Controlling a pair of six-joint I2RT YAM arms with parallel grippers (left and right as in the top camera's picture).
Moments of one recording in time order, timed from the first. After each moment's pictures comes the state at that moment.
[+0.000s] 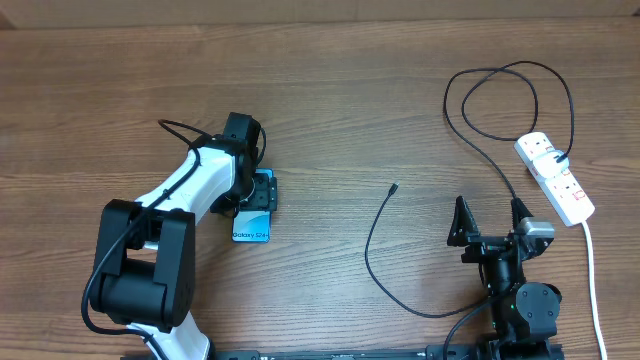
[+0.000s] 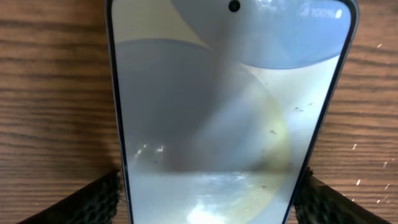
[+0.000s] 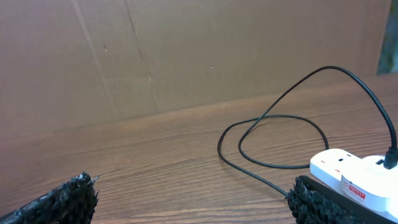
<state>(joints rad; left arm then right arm) -0.22 1.87 1.11 -0.79 0.01 -0.25 0.07 0.01 0.02 -0.03 0.05 0.20</state>
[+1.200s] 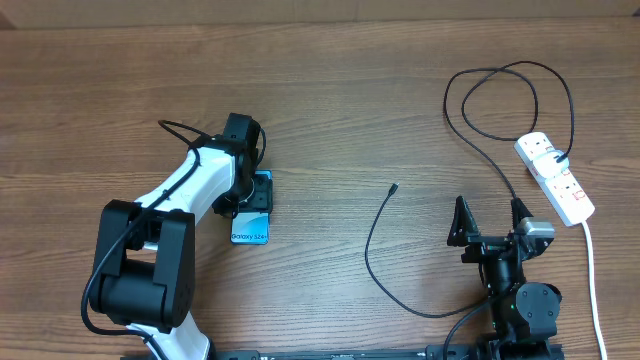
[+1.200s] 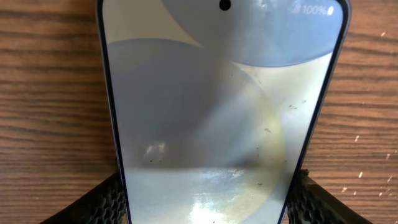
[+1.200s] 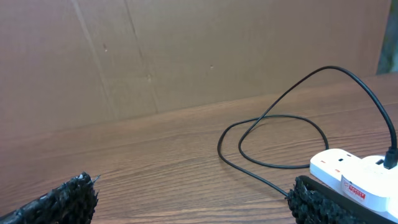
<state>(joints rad) -0.22 1.86 1.12 -0.80 0.01 -0.24 0.07 0.01 0.02 -0.03 0.05 0.20</state>
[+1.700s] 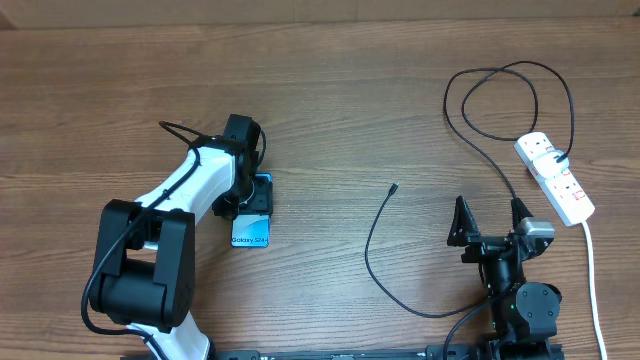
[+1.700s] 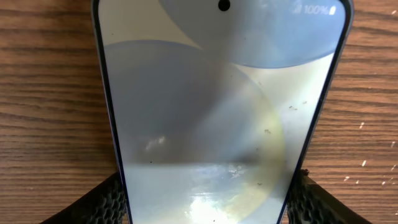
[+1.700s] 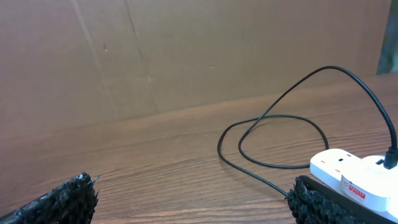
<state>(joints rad) -0.22 1.86 1.12 -0.83 0.02 -0.24 0.07 0.01 0.02 -0.03 0.05 0.20</state>
